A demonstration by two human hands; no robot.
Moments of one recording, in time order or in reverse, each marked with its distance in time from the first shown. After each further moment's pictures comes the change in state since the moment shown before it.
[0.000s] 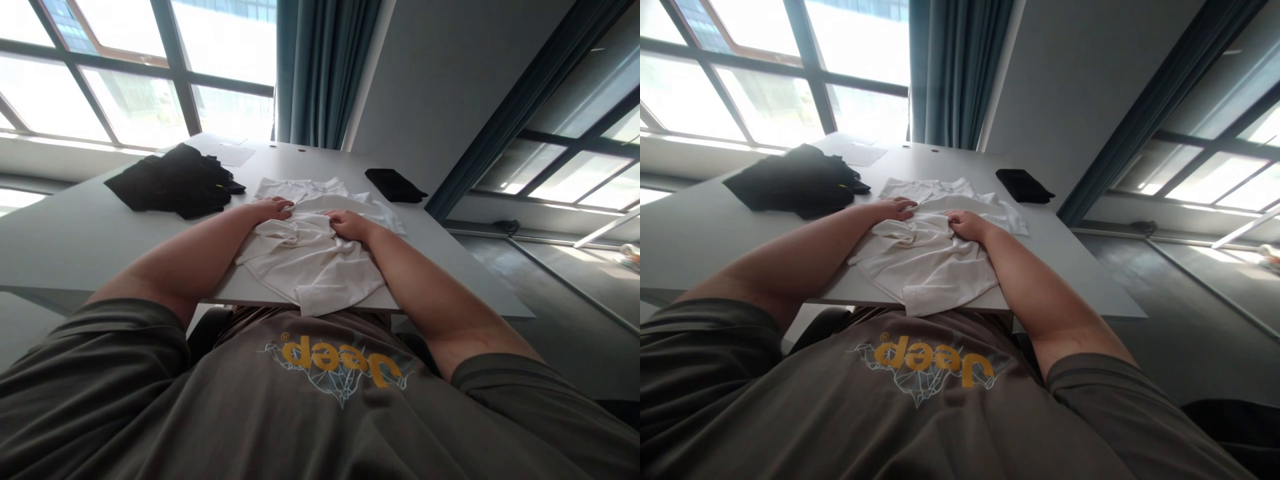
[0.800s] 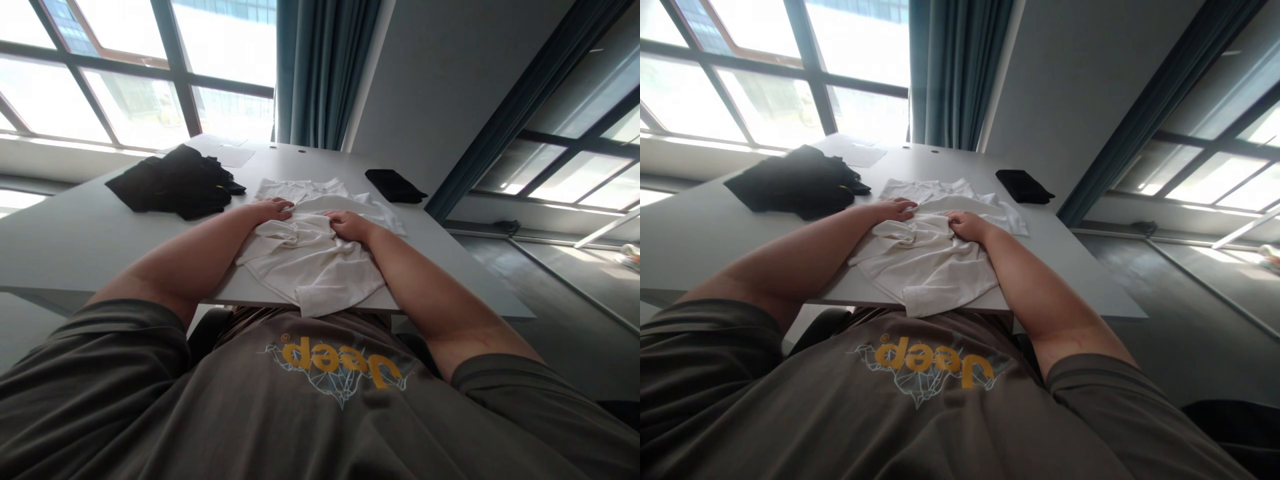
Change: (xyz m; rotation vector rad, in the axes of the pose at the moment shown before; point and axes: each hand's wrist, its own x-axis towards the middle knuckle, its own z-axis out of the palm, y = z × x) left_hand 0.000 0.001 0.000 -0.006 -0.003 -0.013; right_hand -0.002 -0.008 -0.002 0.015 -0.001 0.039
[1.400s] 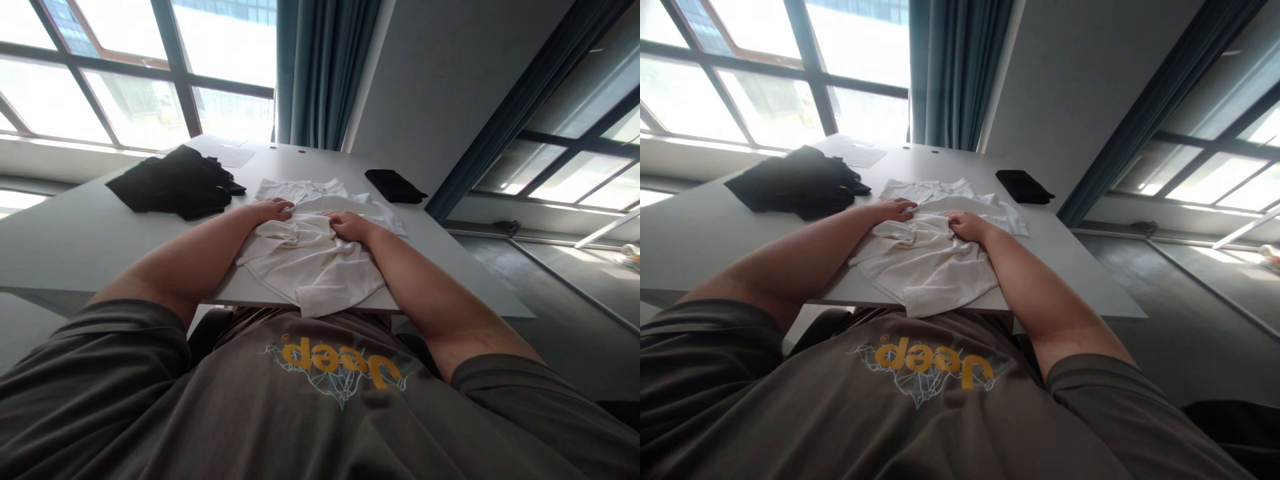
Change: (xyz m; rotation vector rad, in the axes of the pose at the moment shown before) left_hand -0.001 0.002 -0.001 -0.001 0.000 -0.004; right_hand 0.002 0.004 0.001 -0.003 -0.004 -0.024
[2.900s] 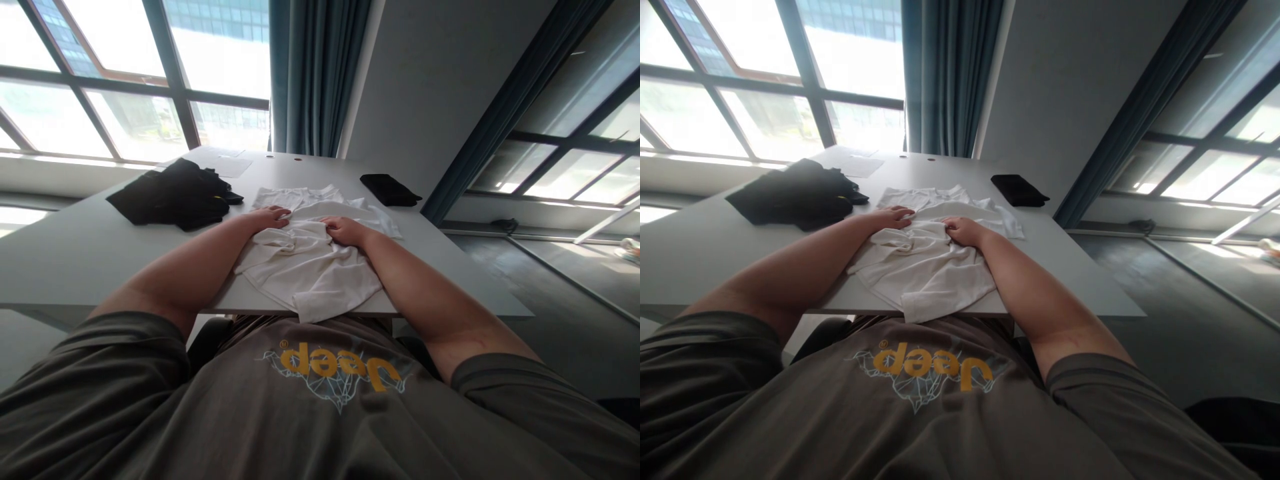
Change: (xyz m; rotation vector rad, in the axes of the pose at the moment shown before) left_hand 0.010 -0.016 0.010 0.006 0.022 0.012; right_hand 0.000 -0.001 0.001 0.004 0.005 0.000
